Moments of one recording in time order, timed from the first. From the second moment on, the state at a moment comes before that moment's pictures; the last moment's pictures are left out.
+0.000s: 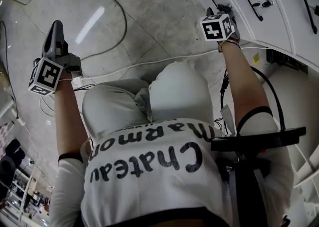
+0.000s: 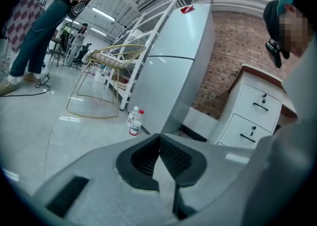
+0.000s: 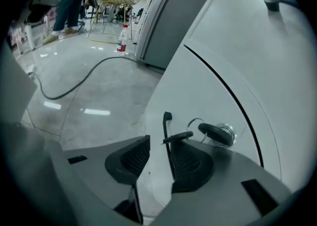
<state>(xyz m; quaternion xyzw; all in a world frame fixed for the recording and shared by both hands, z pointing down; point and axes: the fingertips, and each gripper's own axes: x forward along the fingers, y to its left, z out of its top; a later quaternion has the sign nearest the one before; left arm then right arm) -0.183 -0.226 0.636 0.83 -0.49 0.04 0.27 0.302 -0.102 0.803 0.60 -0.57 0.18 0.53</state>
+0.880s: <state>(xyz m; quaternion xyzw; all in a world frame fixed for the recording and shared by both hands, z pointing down) -0.128 -0.227 0.632 0.87 -0.40 0.05 0.28 0.260 -0.082 0.798 0.63 -0.55 0.17 0.53</state>
